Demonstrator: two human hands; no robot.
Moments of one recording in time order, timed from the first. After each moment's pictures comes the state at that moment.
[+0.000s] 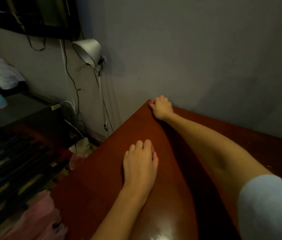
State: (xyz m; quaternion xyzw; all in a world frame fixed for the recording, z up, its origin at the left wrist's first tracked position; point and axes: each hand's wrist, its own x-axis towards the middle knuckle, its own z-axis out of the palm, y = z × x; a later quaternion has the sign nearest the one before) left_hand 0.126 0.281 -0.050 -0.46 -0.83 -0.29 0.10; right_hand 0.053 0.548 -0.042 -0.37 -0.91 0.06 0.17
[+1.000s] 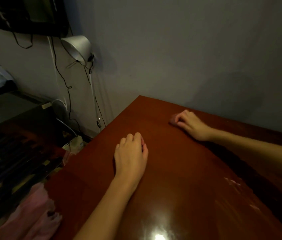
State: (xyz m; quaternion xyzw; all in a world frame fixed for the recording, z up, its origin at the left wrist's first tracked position) left_hand 0.123 0.282 -0.053 -0.47 -0.83 -0.29 0.09; right_hand 0.238 0.544 -0.050 -0.15 -0.97 0.08 0.19
